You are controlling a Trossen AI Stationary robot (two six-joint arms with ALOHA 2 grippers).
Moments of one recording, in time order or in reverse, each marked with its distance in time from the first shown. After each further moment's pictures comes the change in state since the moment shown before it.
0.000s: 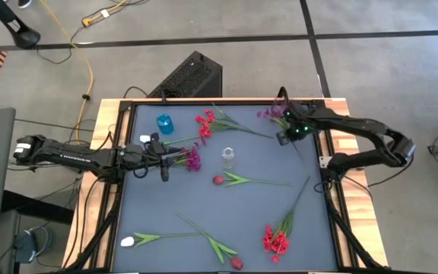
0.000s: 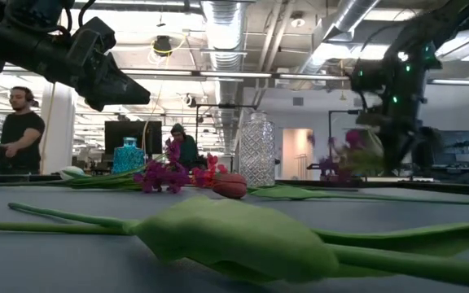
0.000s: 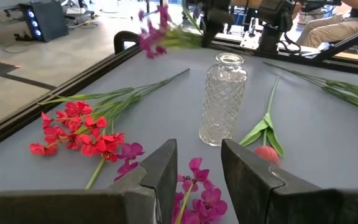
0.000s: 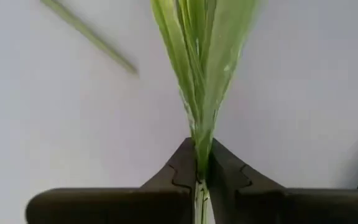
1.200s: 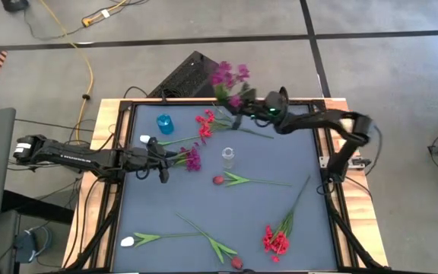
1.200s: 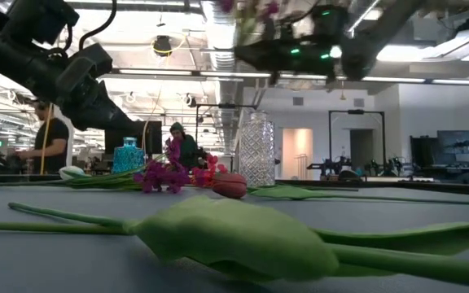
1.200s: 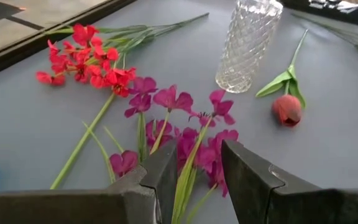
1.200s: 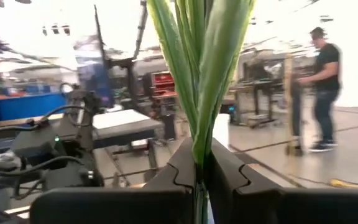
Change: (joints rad) left arm -0.003 0.000 -0.026 -0.180 -0.015 -0.141; right arm 0.300 0.511 0.269 1.779 -0.264 -0.248
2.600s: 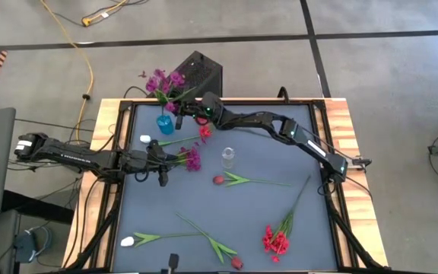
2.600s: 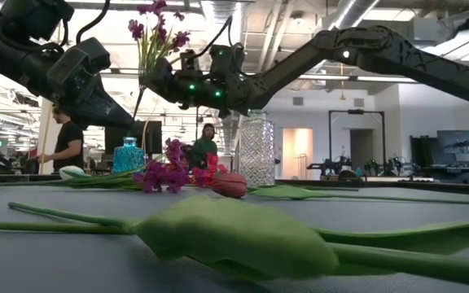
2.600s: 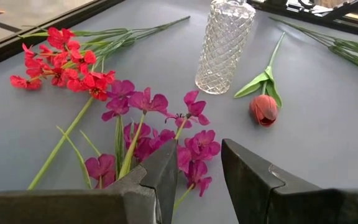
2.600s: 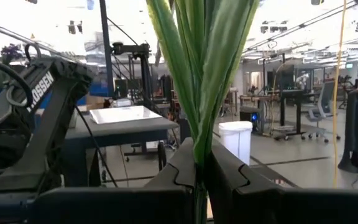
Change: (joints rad) left arm -0.054 0.000 -0.002 0.028 0.007 -0.011; right arm 0.088 0.839 1.113 -0.226 0.002 -0.046
